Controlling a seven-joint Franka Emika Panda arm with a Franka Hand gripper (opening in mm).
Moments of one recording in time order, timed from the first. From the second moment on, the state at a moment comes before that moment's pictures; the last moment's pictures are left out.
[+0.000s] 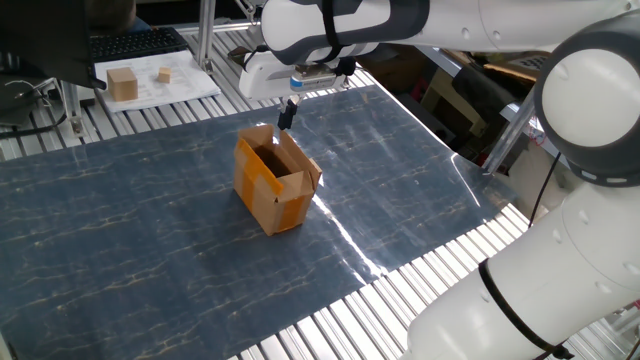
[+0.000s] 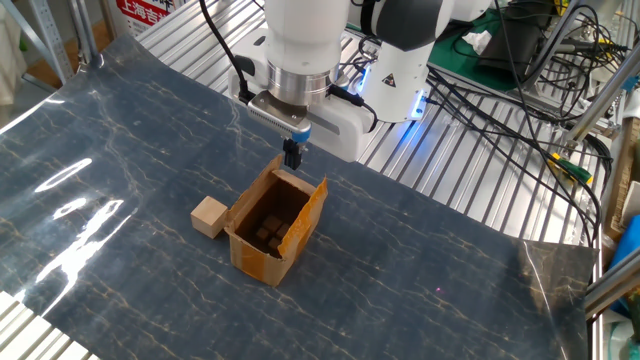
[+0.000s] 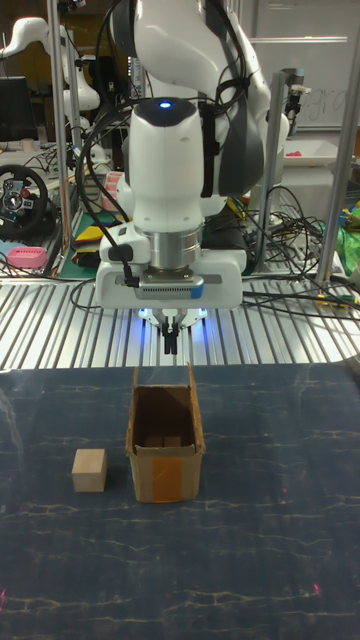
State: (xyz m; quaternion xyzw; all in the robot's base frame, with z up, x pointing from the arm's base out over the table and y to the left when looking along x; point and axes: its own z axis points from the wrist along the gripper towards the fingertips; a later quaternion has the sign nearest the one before) arm 0.499 0.000 0.299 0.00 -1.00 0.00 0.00
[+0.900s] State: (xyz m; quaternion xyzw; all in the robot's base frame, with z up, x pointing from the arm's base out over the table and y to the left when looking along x) arm 0.498 0.000 0.297 -0.09 -1.00 0.00 0.01
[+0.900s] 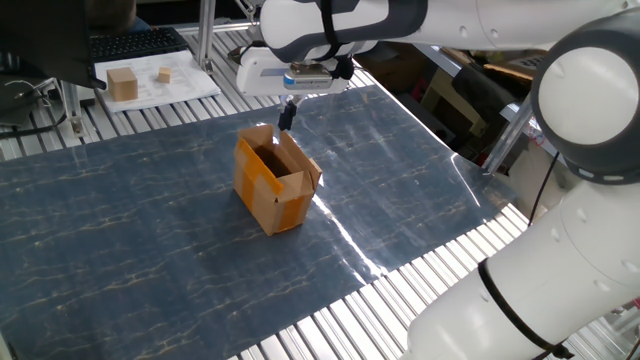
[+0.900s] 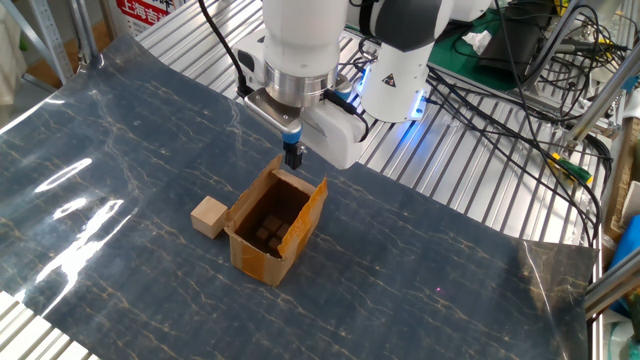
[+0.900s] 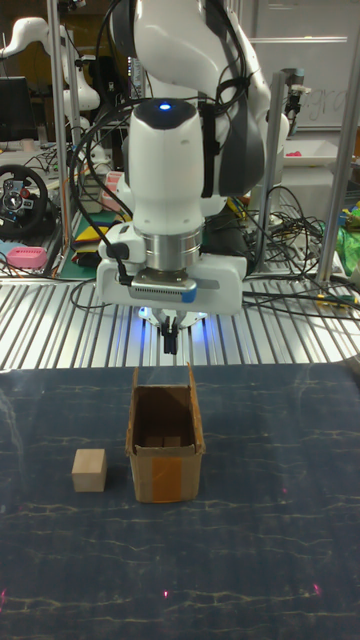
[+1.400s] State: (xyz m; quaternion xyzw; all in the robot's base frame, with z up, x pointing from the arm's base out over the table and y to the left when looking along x) arm 0.504 0.000 0.299 -0.09 -1.00 0.01 0.01
